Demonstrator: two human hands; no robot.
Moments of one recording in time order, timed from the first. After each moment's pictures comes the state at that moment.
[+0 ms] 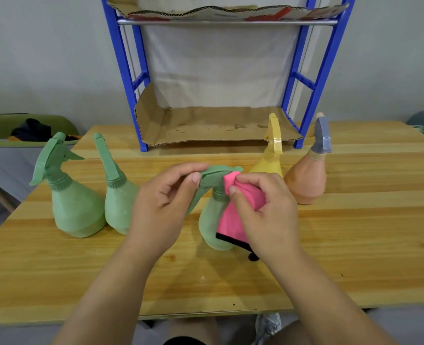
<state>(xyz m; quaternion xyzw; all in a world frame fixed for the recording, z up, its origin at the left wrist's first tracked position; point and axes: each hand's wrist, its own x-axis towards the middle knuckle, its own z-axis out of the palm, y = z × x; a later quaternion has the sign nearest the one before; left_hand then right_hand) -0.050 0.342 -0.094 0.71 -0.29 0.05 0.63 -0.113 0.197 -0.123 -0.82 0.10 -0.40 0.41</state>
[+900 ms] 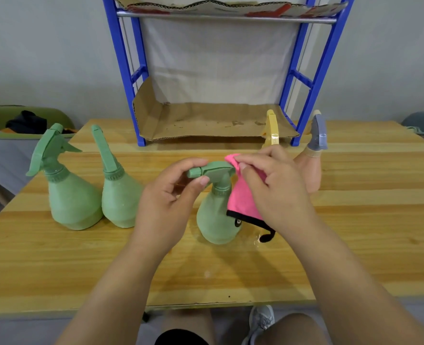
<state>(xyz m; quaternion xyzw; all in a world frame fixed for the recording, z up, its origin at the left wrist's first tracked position) -0.053 0.337 -0.106 0.72 -0.28 0.04 0.63 -0.112 0.175 -0.087 -0.89 0.07 -0.30 0.33</state>
